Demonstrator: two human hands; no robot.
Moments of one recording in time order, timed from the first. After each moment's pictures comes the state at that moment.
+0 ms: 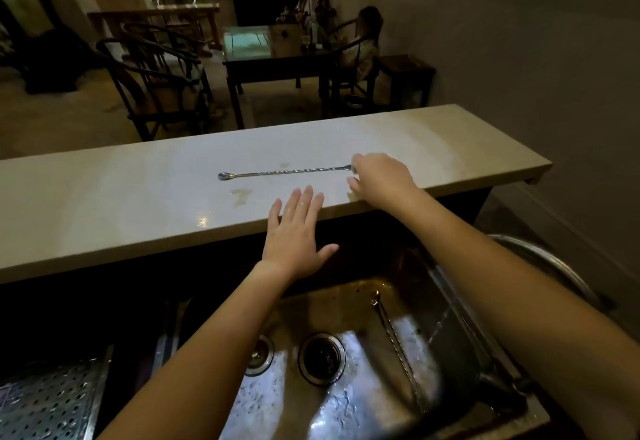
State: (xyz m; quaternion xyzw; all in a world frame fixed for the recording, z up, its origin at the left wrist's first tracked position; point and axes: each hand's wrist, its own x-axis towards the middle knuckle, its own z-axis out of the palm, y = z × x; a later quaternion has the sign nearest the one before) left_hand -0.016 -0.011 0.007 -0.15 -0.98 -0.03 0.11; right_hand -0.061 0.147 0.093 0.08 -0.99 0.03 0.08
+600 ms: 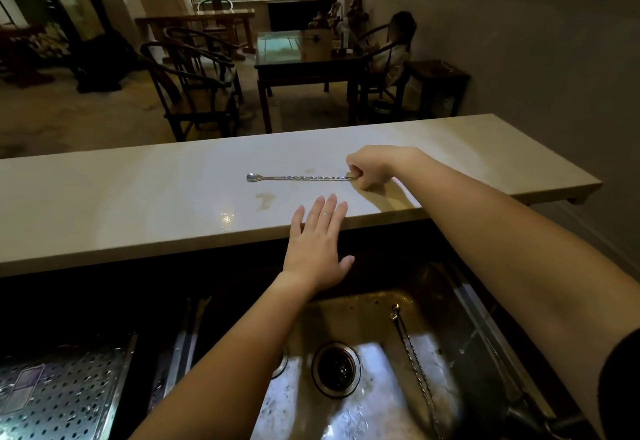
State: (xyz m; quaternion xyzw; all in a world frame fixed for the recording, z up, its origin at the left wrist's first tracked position) left_hand -0.019 -0.009 0.000 -0.14 -0.98 -0.02 0.12; right_hand -0.162 0.127 0.094 0.22 -0.97 -0.04 -0.13
